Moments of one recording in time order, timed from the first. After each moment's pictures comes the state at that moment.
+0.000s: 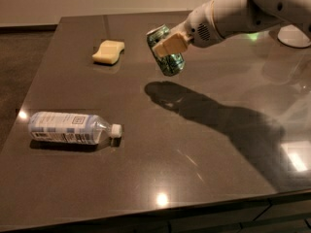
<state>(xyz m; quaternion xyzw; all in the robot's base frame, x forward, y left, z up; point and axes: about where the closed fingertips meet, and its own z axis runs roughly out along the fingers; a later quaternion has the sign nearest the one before) 0.622 -0.031 0.963 -0.46 0.76 0.22 0.41</state>
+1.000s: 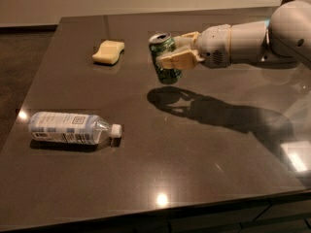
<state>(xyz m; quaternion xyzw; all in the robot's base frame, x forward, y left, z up) 0.600 -0.035 0.952 -0.49 0.65 0.31 0.50</state>
